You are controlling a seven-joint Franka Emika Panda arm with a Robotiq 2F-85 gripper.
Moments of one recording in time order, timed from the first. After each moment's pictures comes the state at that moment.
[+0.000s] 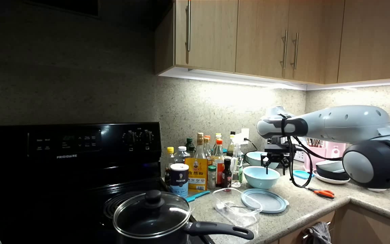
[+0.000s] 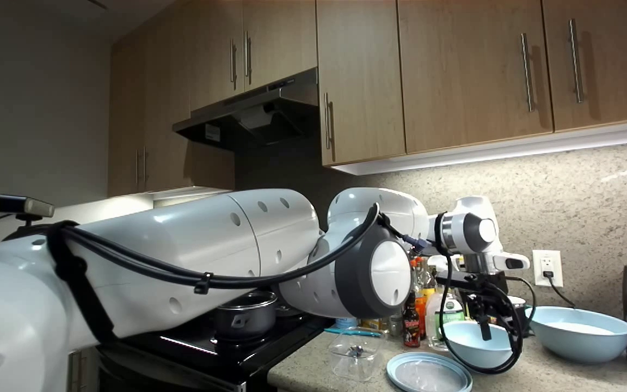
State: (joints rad) arm -0.31 1.32 -0.14 -0.36 0.03 1.75 0.44
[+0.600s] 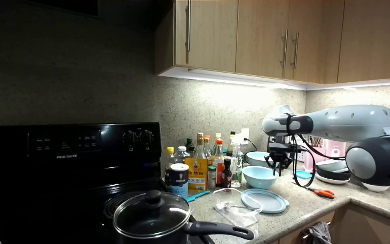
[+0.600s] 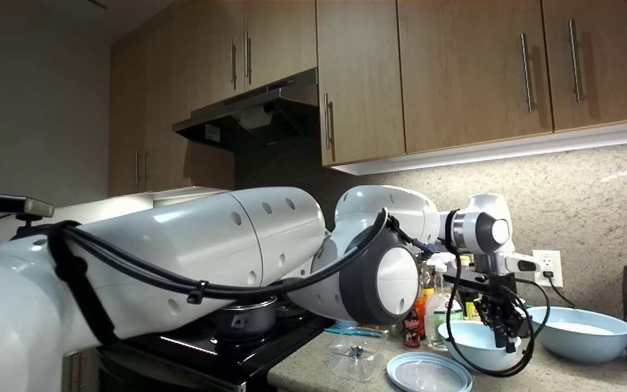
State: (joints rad) arm -0.36 1.32 -0.07 -0.36 0.04 1.75 0.38
